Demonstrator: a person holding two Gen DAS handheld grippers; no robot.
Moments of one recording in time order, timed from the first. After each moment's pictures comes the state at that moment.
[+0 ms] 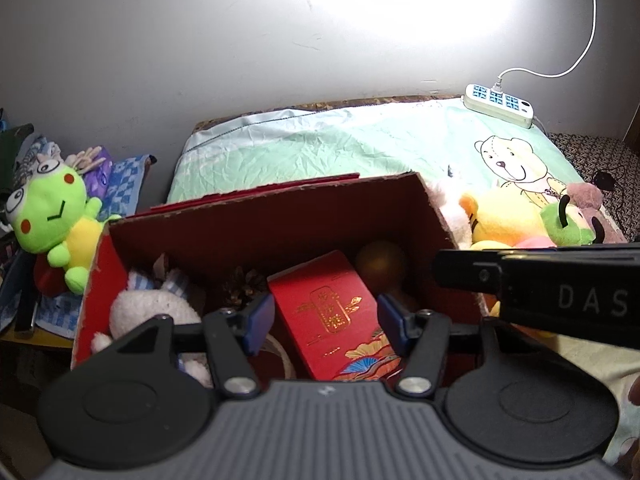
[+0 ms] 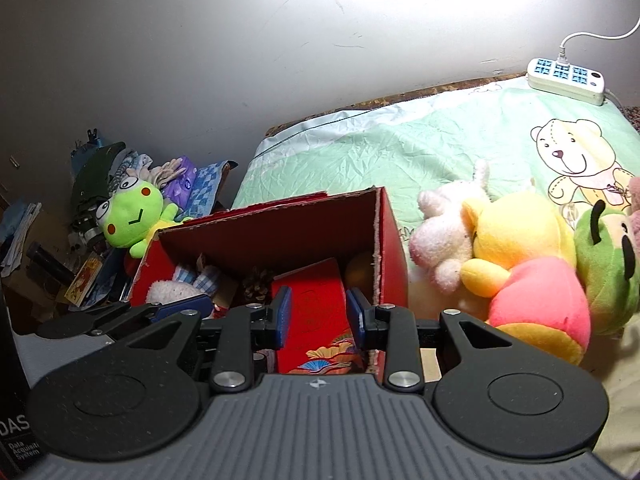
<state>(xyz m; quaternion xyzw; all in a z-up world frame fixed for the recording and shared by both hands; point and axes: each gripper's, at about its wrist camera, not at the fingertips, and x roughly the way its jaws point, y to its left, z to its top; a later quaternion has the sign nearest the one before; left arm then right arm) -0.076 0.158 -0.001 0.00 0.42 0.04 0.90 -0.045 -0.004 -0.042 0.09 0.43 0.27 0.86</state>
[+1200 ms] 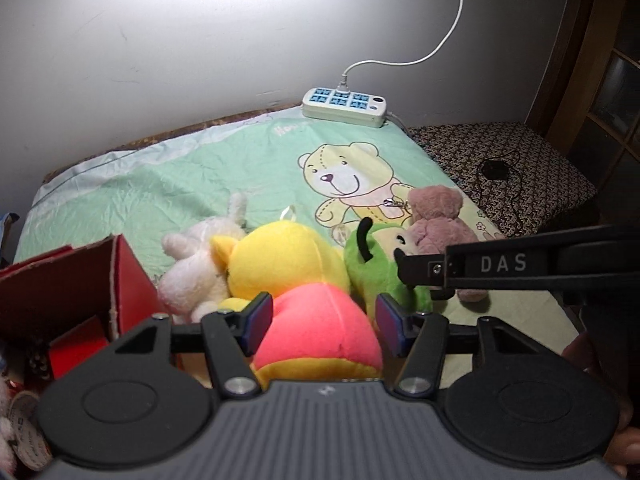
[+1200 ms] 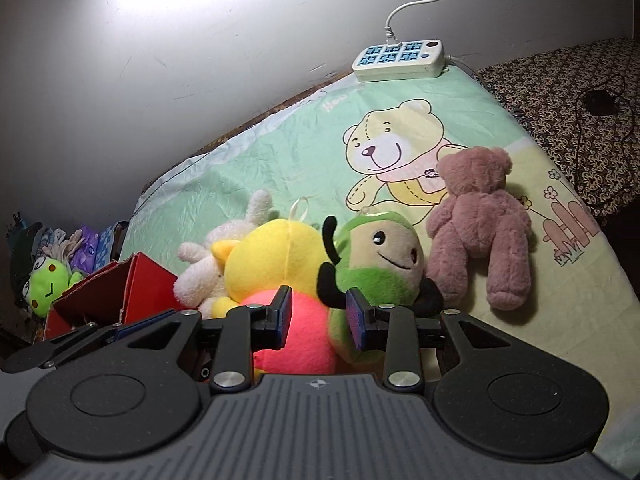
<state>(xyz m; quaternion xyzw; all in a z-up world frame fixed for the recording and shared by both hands) -0.027 -0.022 -0.015 0.01 0.40 -0.11 0.91 0.012 -0.195 -0.075 0.16 0.45 0.16 0.87</state>
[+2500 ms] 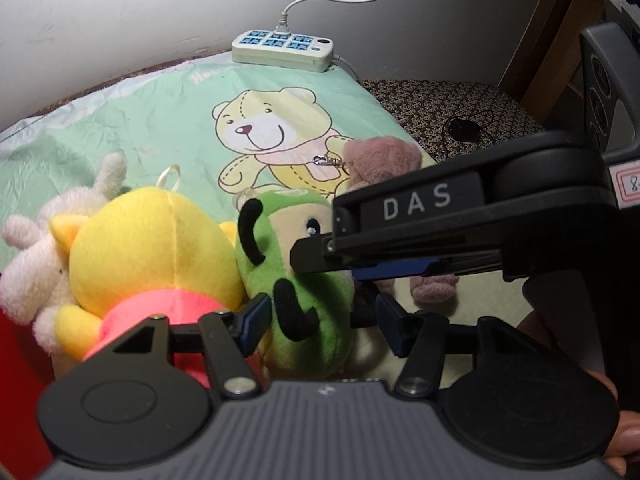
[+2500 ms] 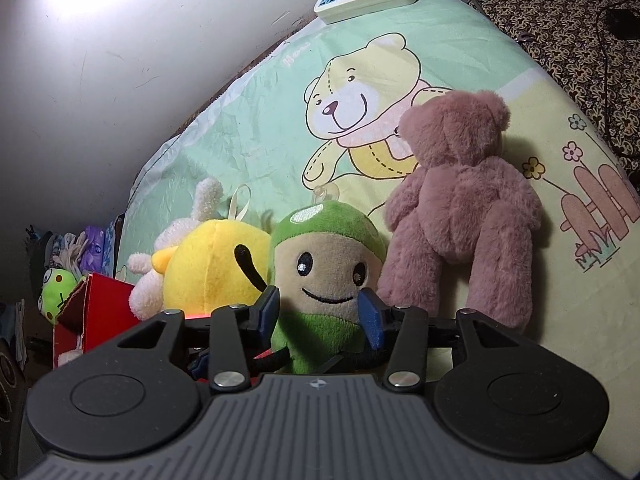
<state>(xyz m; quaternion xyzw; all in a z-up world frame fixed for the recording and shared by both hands) 0.031 -0.092 -0.086 -0.01 0.46 -0.16 0.87 0.084 -0.241 -0.139 0.22 0.53 0.20 0.80</state>
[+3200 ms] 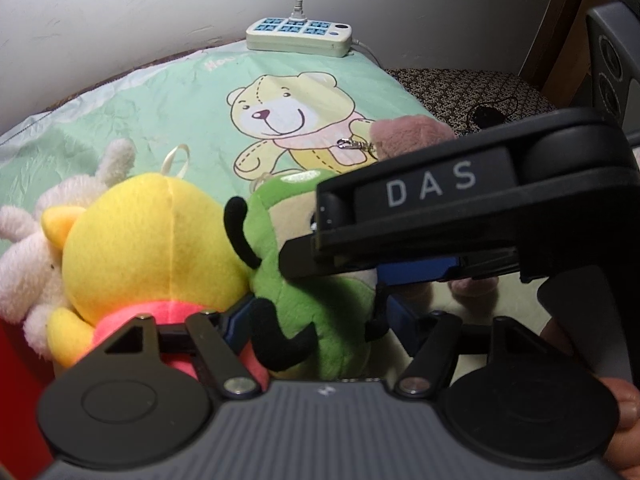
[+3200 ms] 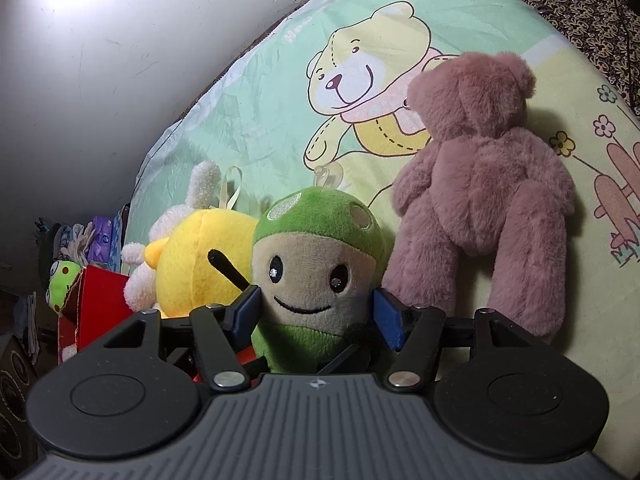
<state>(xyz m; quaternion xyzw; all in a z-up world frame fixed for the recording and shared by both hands) 0.041 -0.094 -0.113 0.01 0.46 -0.13 0.88 0.093 -0.236 -0.161 0.24 0.54 0.22 0.78</state>
